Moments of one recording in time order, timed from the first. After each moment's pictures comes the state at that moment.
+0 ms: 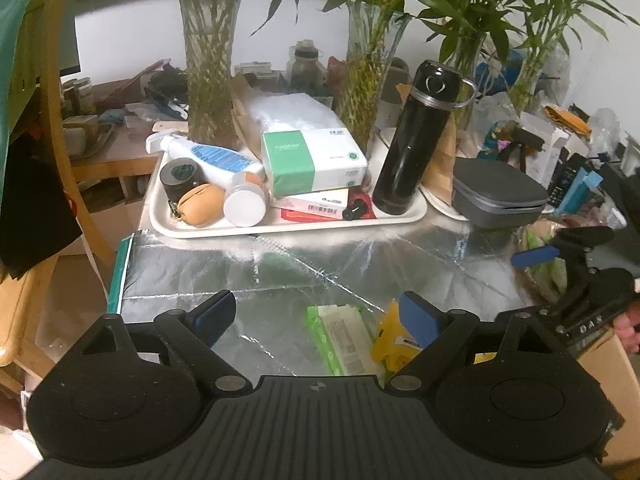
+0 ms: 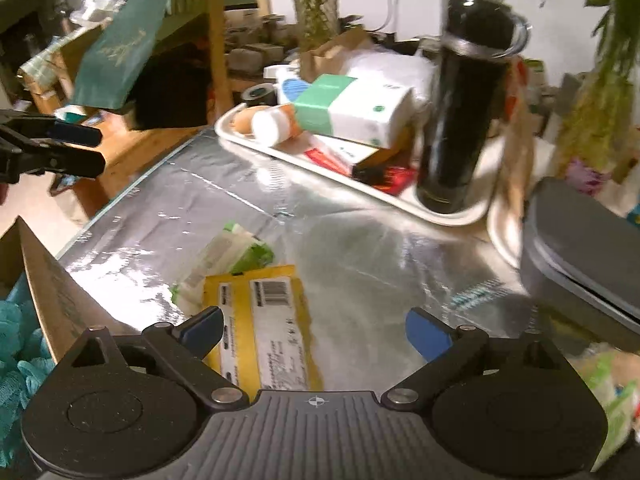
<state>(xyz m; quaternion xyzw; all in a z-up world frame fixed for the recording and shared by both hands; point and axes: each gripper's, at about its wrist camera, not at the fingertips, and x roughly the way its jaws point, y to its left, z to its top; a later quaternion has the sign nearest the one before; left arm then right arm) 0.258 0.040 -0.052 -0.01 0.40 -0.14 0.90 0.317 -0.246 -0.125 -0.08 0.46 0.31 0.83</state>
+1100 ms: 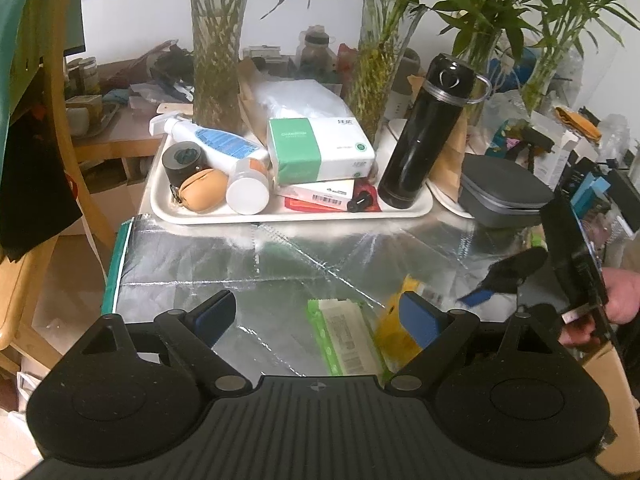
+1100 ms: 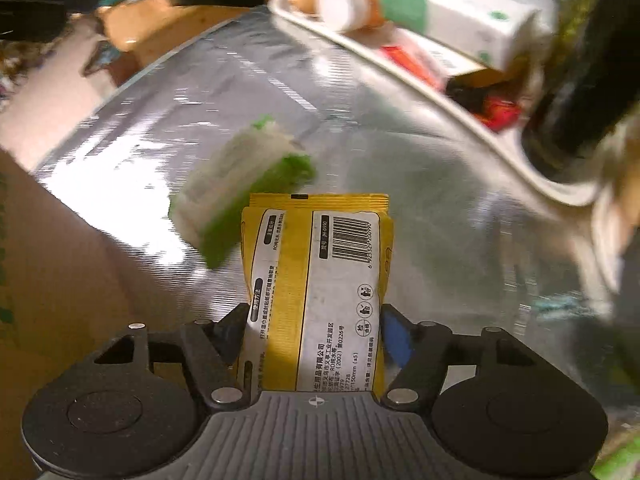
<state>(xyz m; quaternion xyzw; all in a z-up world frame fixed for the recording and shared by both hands) 0.267 0.040 -0.053 -0.03 0.42 -0.13 0.90 0.353 -0.198 -0.191 -0.21 0.54 0.36 0.73</state>
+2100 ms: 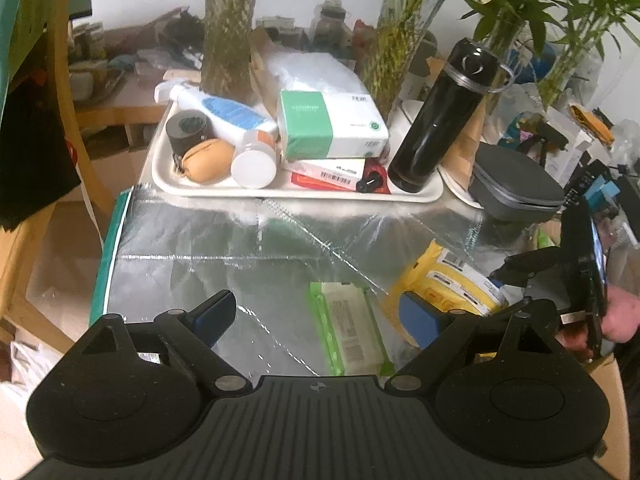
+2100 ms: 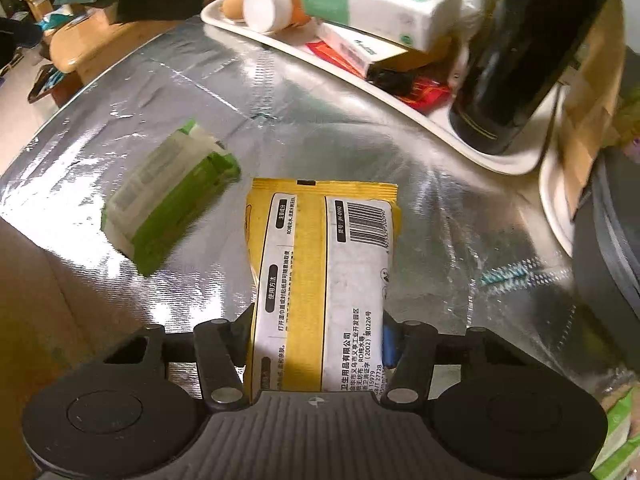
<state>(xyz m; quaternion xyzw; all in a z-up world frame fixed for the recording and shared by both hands) 0.281 0.044 -0.062 -0.06 0.47 -0.12 0.87 0.353 -0.211 -0.200 -0.19 0.53 0.30 0.77</state>
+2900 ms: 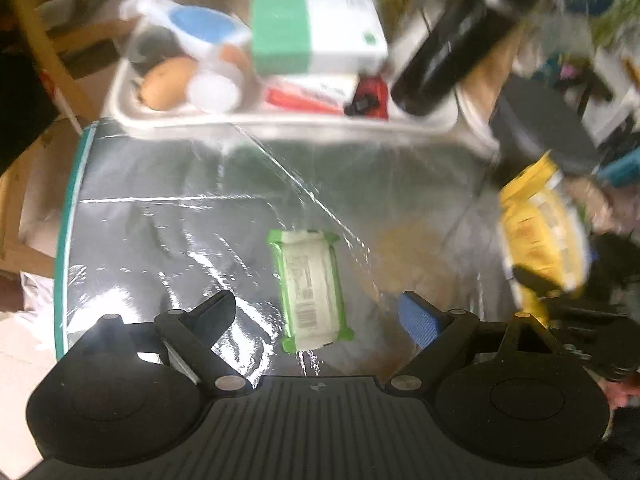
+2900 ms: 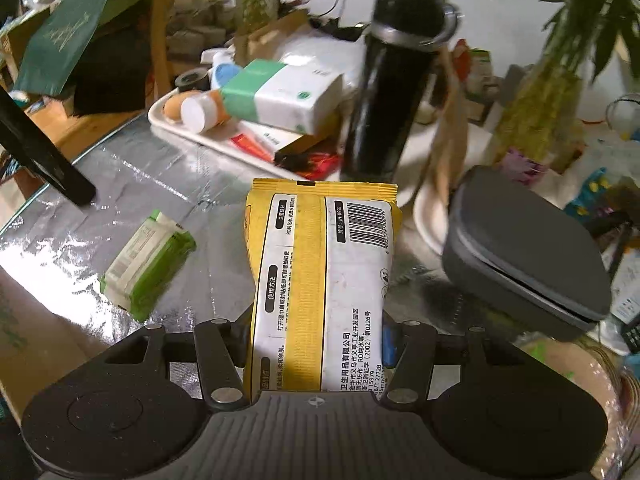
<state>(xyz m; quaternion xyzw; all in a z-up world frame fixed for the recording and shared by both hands) 0.349 -0.027 -0.078 -0.03 0.64 -0.09 0.76 0.323 -0.276 -0.114 -0.12 0.46 0.21 0.85</state>
